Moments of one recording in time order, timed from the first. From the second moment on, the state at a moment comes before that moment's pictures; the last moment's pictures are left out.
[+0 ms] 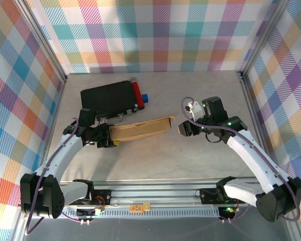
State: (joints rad) left arm -0.12 1.16 0.78 -0.70 0.53 -1.82; right arm 0.43 1.13 1.04 -0.76 -0.31 -0.03
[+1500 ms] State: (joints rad) left arm -0.06 1.29 0.83 -0.64 0.58 -1.75; right arm 0.54 1.51 1.33 -0.79 -0.25 -0.18
